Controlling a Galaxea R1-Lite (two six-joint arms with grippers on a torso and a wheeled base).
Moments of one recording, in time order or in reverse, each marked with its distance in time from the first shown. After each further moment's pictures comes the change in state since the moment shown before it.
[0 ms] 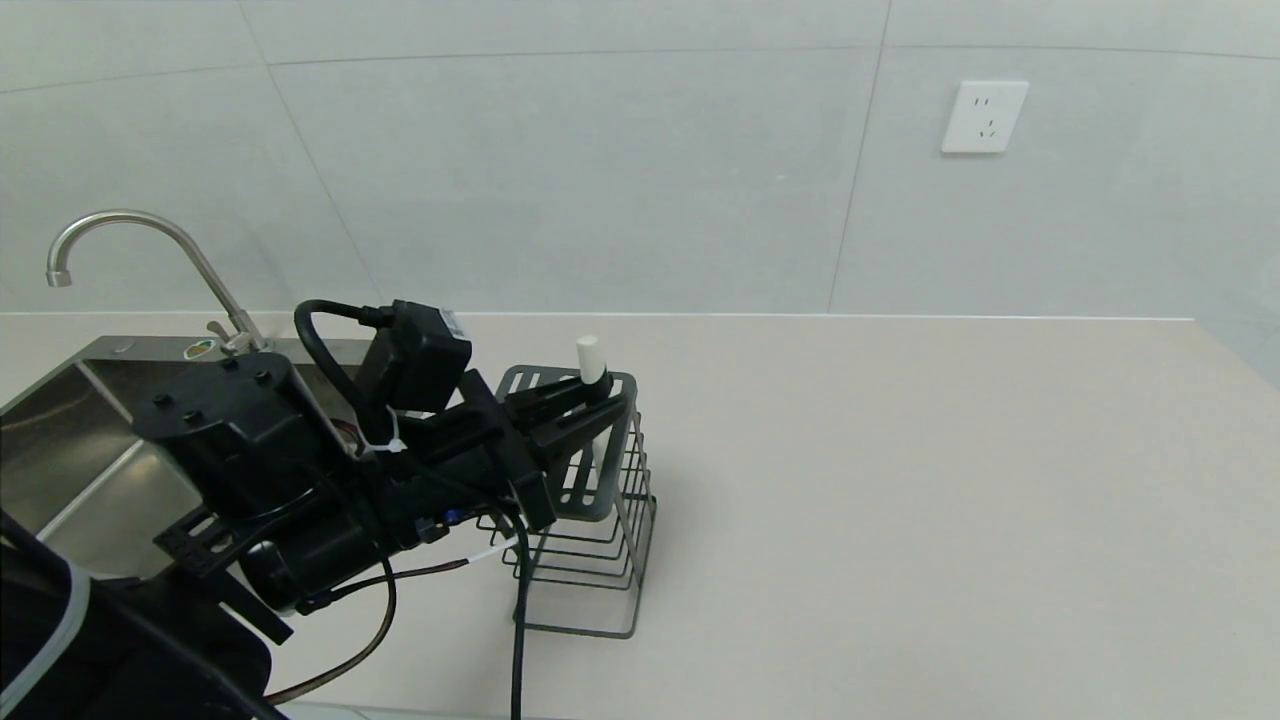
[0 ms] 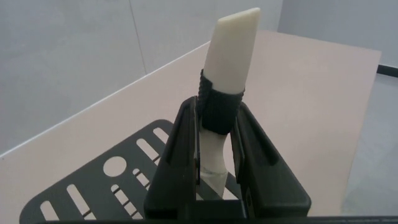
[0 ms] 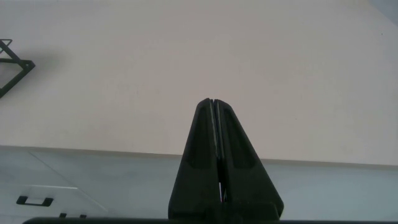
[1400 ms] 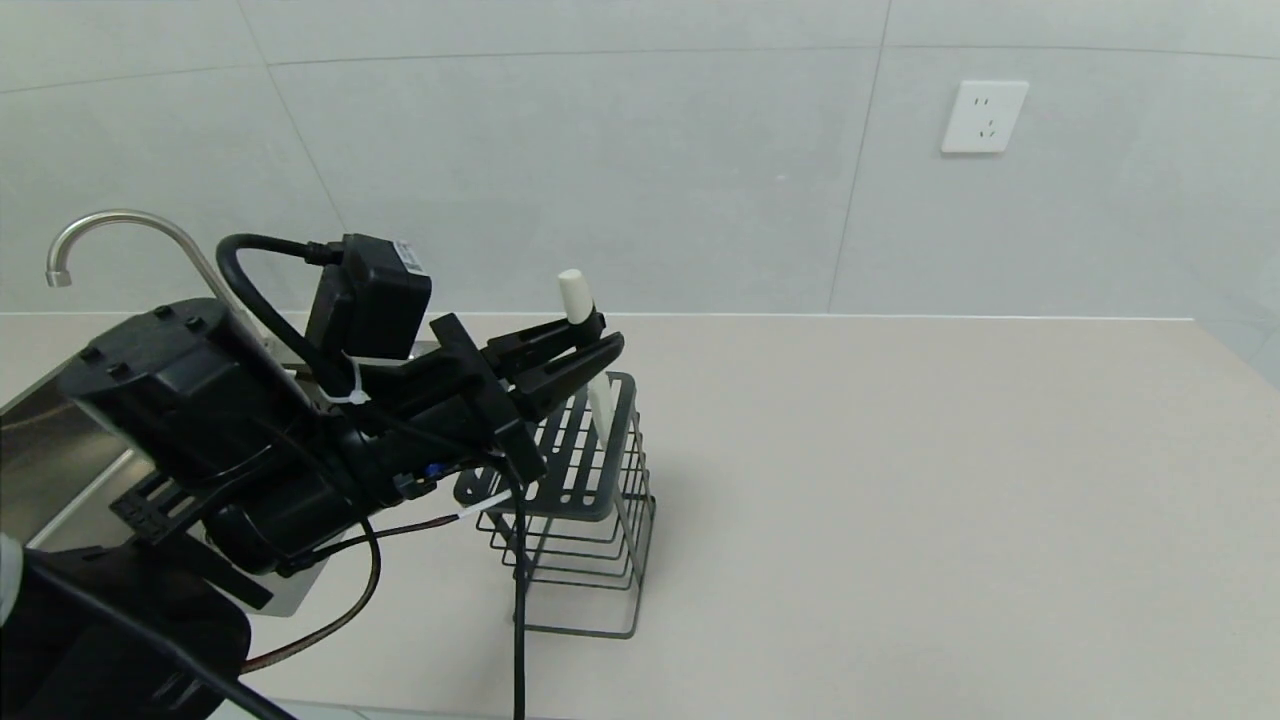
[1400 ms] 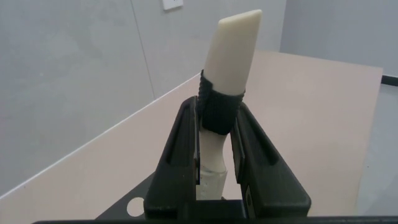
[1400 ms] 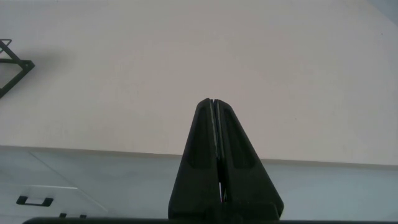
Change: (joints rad) left arm -0.005 -0.054 -0.082 0.020 -0.001 0.007; right arm 0.000 0.000 0.000 0.000 0.000 0.000
